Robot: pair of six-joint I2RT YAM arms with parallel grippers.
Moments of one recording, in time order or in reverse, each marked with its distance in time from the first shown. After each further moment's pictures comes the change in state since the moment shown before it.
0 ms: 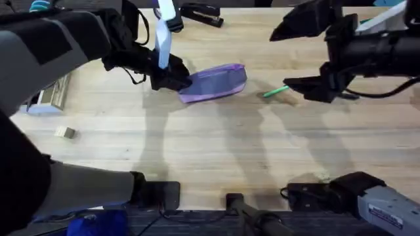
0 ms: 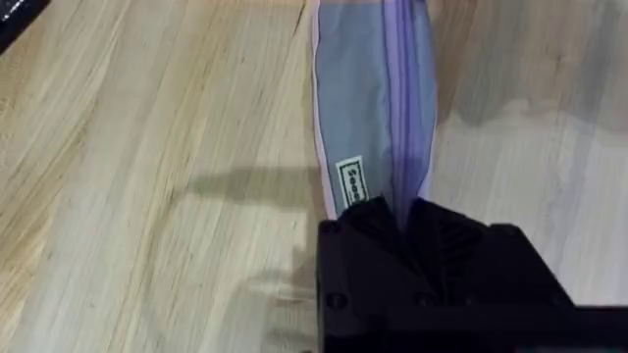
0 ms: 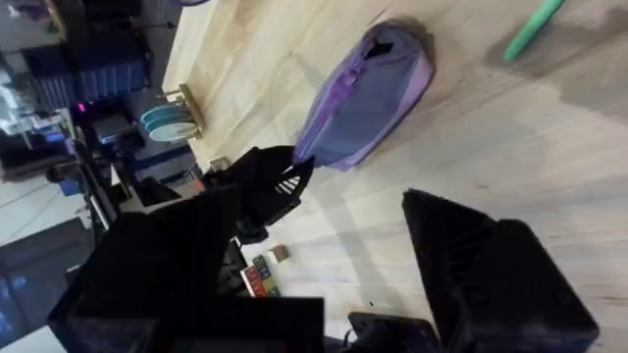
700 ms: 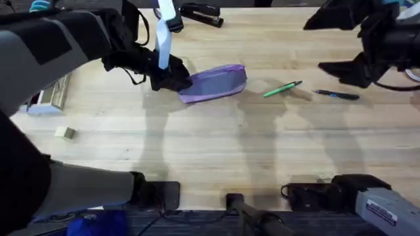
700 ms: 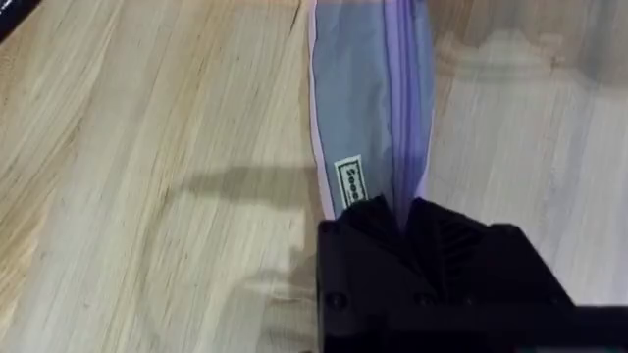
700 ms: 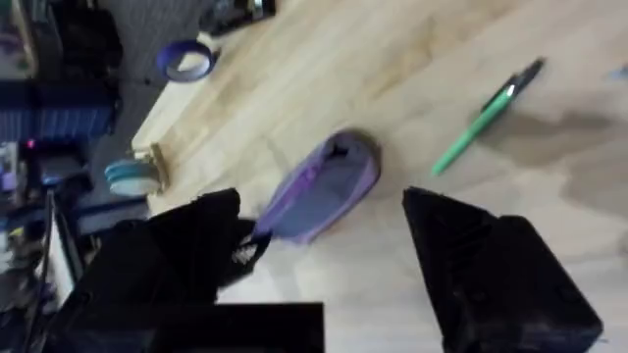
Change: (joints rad) left arm 0.000 0.000 0.000 -0.012 0.001 0.000; right arm -0.275 -0.010 0.000 0.007 -0.029 -0.392
